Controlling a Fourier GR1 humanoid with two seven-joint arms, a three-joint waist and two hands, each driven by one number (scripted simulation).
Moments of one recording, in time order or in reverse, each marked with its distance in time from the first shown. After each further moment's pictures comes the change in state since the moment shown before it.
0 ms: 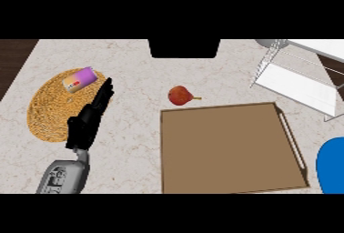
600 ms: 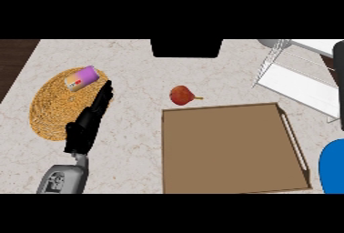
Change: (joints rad) left arm 0.035 0.002 -0.019 -0.044 0.000 0.004 0.003; right arm -0.042 0.086 0.033 -0.114 -0.078 0.023 -0.106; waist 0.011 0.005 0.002
